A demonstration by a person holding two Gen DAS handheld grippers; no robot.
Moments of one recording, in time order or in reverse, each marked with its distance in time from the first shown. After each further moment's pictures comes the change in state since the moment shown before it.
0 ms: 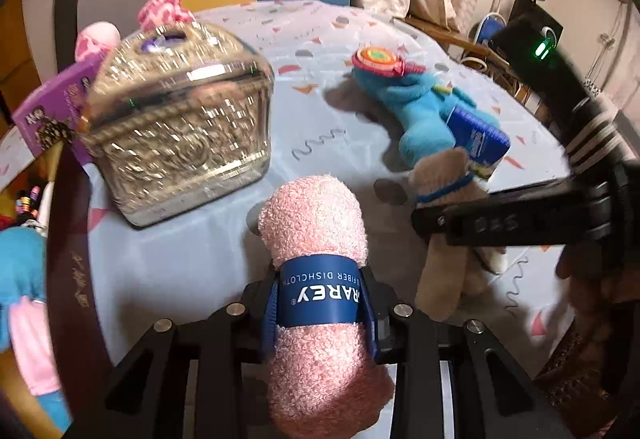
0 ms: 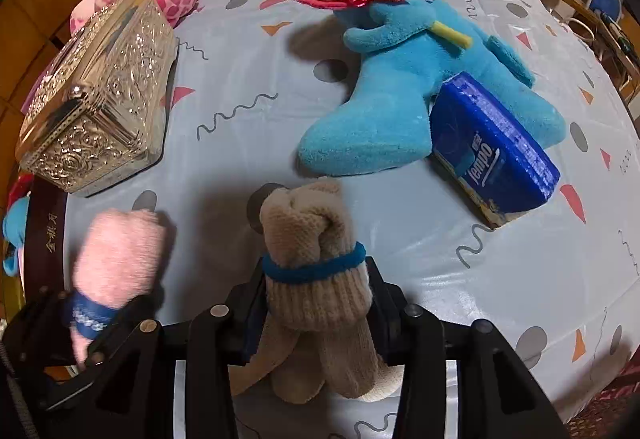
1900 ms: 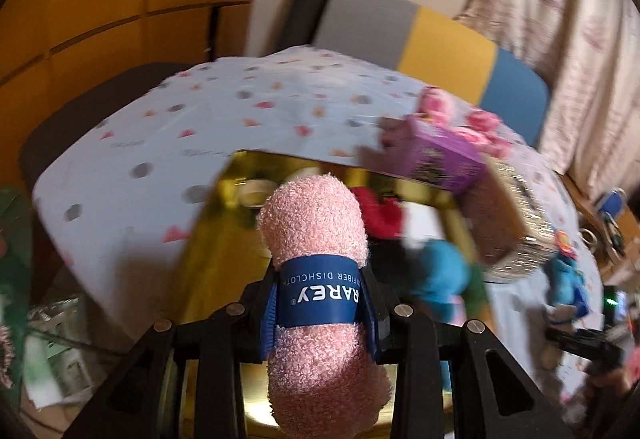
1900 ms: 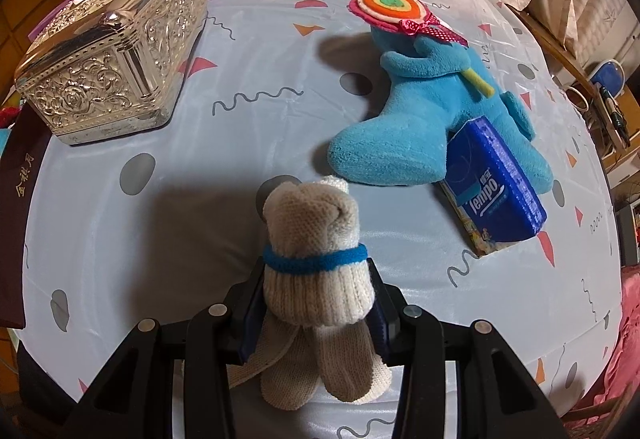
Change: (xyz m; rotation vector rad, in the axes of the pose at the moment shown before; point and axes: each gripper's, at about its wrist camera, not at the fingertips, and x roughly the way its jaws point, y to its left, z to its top) left arm -0.184 0.255 -0.076 -0.574 -0.197 0.337; right arm 0.013 0.050 -0.024 -0.204 -0.050 -0.151
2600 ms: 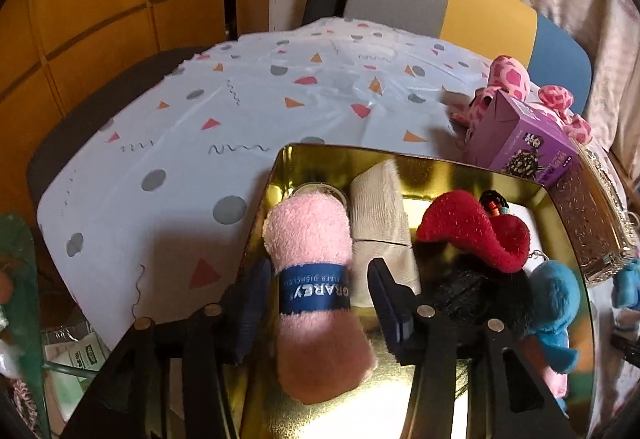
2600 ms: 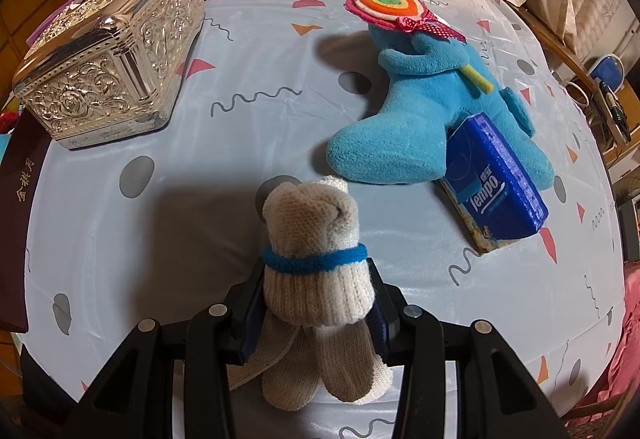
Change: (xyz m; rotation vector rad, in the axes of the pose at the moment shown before) left arm 0.084 0.041 0.028 0.056 0.085 0.150; right arm 0.001 -0.005 0.002 0.017 0.004 0.011
